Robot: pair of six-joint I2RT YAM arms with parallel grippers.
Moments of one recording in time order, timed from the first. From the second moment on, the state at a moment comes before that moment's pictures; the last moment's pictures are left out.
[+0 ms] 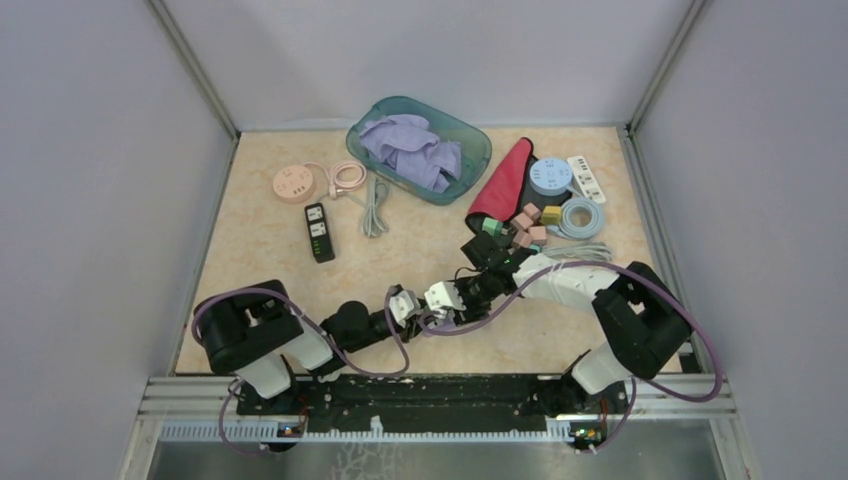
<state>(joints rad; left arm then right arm) -1.06 1.64 0.14 1.44 0.08 0.03 0.73 1.49 0.76 -0.44 -0.59 -1.19</state>
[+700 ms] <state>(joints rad) -0.99 1.52 0.06 1.41 0.15 0.00 0.75 1.52 0.78 -0.40 -0.61 -1.15</state>
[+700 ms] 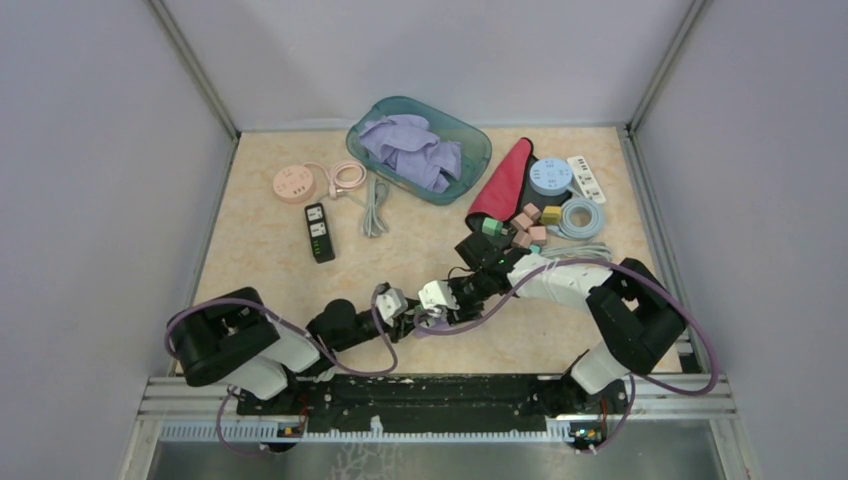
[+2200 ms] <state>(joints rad) -1.05 1.21 0.23 0.87 -0.14 0.02 0.73 1.55 0.83 -0.44 -0.54 -1.08</state>
